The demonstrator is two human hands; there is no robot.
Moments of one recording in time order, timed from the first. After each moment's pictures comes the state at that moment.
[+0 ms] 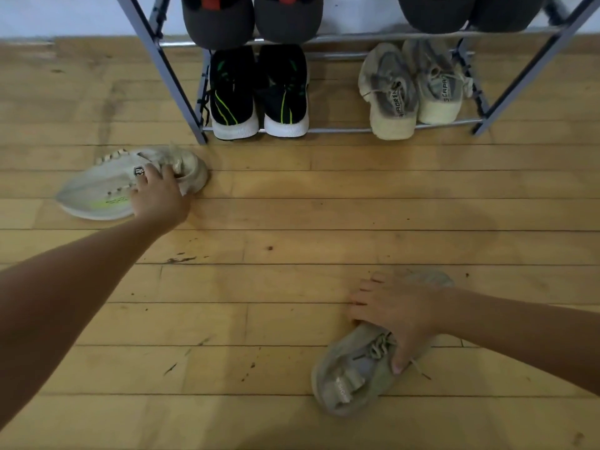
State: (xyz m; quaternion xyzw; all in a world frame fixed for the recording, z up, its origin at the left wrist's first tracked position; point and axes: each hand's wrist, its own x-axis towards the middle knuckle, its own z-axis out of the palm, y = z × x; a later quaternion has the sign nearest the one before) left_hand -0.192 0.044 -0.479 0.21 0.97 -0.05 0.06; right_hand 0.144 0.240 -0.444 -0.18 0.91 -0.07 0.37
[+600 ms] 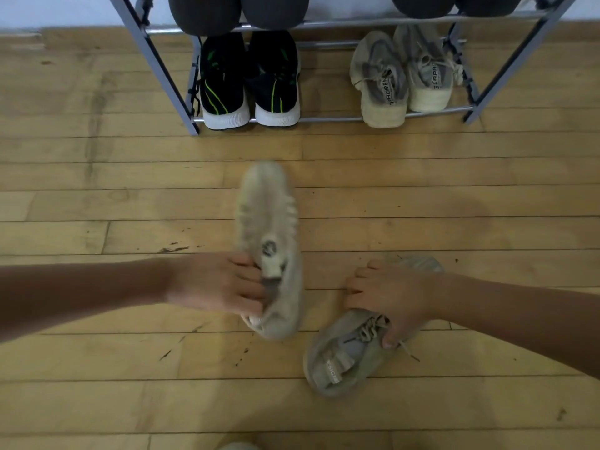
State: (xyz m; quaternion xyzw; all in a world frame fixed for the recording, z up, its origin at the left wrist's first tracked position) left_hand -0.058 0.027 -0.433 0.90 0.43 0.00 0.03; right_hand 0.151 0.236 -0.430 -0.17 0.91 -0.03 0.38
